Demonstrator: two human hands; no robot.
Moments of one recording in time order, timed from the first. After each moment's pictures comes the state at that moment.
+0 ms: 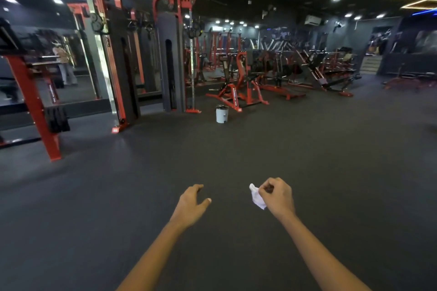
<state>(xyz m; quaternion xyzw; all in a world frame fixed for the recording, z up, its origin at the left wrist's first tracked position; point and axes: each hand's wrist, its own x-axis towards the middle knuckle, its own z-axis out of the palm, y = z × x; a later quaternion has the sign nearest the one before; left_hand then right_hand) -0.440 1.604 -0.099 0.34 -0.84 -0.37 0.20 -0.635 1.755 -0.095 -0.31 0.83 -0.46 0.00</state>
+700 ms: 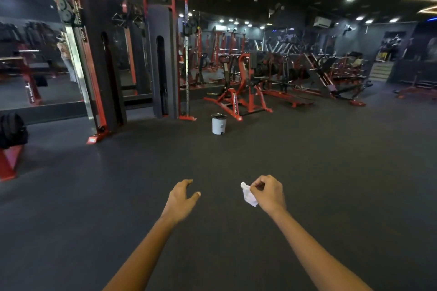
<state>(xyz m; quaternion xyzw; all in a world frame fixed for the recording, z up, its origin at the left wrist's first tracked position) -0.858 1.260 -0.102 0.37 -0.82 -0.38 0.24 -1.054 1.409 -0.087 -0.33 0.83 -0.44 0.02</state>
